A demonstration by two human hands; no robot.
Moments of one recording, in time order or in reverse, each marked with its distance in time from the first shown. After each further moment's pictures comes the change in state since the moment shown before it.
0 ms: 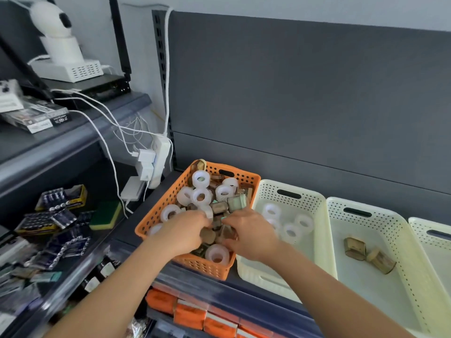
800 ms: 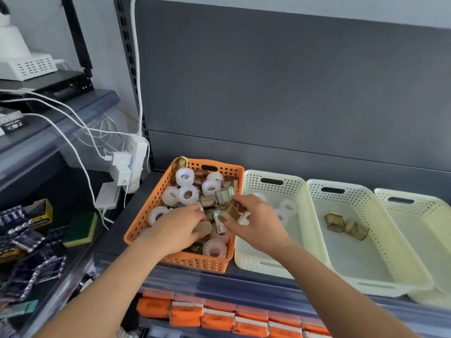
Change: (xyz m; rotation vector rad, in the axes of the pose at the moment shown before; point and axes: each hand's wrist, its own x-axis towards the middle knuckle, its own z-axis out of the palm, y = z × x) left_hand 0.012 -0.019 0.001 0.064 0.055 0.240; right_hand -0.024 -0.006 -0.002 0.351 0.344 0.296
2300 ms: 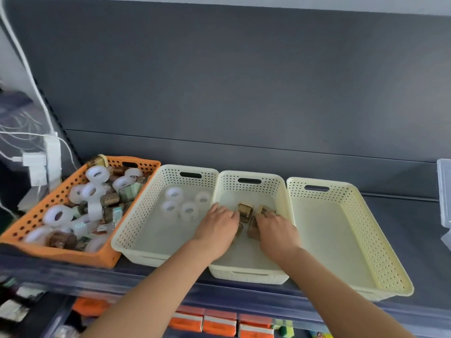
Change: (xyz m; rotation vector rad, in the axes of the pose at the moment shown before) left_hand 0.133 0.286 0.075 0.288 0.130 0.125; right_hand -0.093 0.213 -0.142 -0.584 -0.171 0.220
